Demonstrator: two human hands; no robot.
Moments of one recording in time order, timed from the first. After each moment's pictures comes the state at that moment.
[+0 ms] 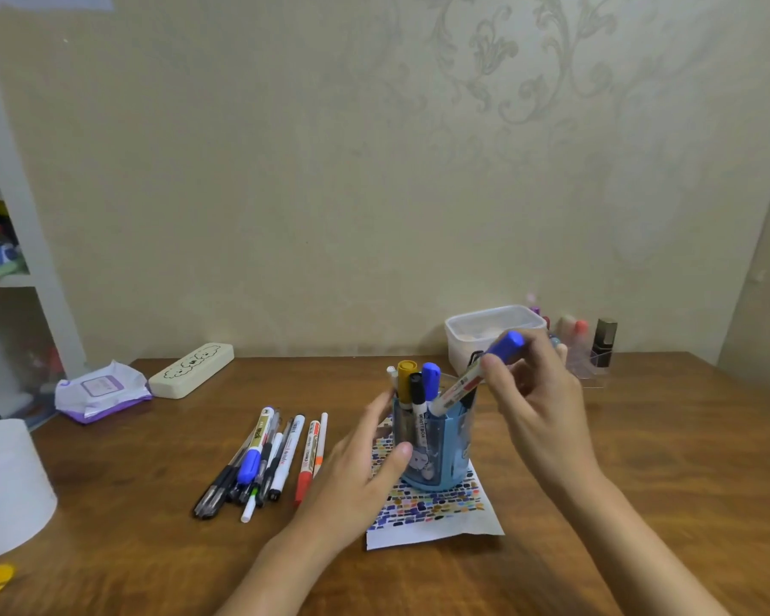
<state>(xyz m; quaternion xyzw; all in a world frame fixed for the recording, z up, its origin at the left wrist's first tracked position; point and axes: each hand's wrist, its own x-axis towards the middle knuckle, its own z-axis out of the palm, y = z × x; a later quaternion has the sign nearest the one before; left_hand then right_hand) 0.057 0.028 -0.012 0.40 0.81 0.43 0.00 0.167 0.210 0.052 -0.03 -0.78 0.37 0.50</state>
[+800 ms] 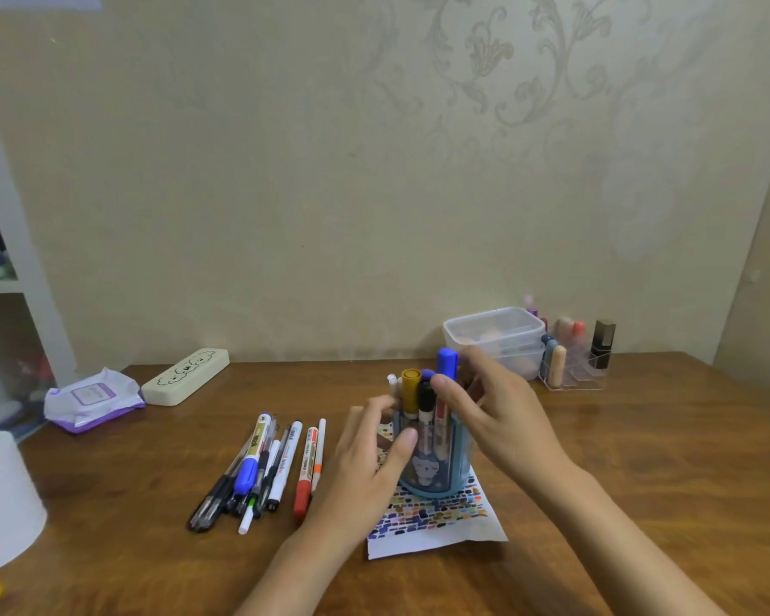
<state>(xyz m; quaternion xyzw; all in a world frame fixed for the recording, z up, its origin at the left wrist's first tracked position) 0.052 0.042 -0.011 0.39 0.79 0.47 -0.04 0.140 0.209 0.046 -0.01 -0.88 0.27 0.39</state>
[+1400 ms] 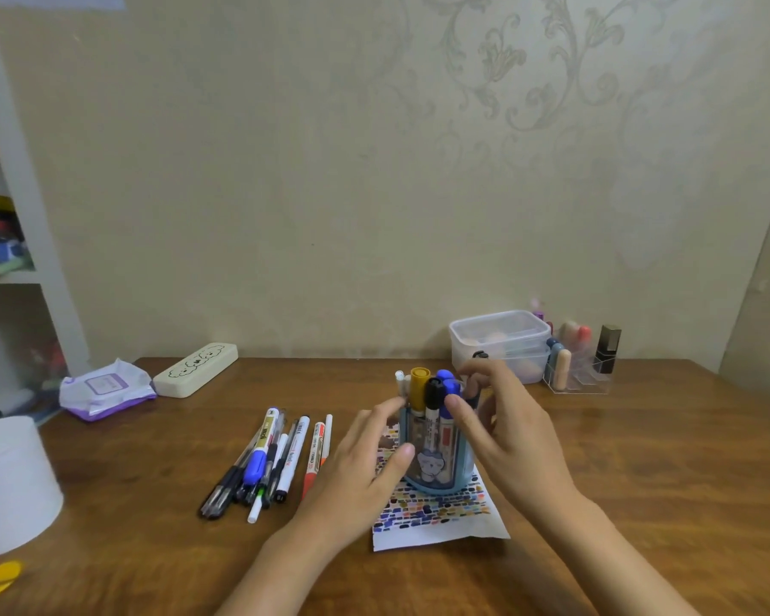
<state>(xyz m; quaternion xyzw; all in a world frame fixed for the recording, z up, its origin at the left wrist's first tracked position) 0.055 0.024 -0.007 0.42 0.81 0.41 -0.02 0.155 0.202 0.026 -0.03 -0.87 0.25 0.42</state>
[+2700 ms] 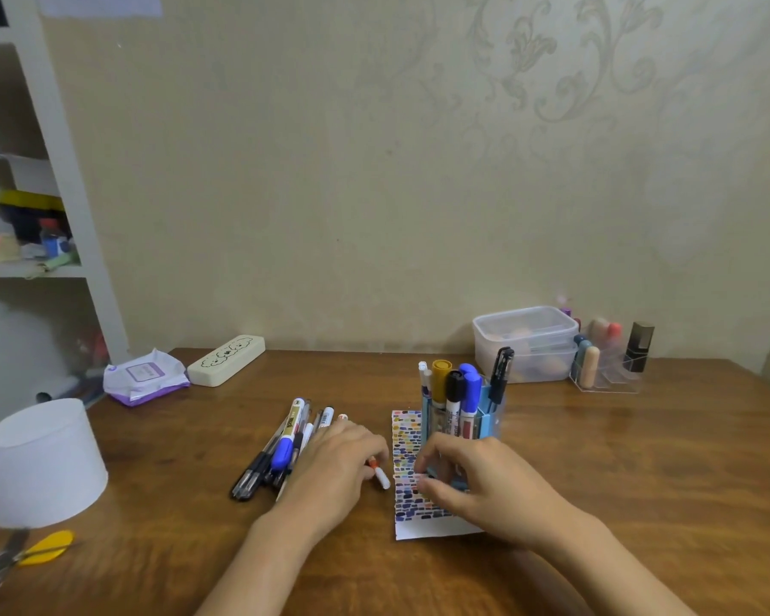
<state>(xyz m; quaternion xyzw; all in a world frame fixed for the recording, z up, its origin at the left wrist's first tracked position) 0.023 -0.013 -0.019 0.43 0.87 0.20 -0.12 0.150 0.177 0.010 0.07 -0.96 0.23 0.12</state>
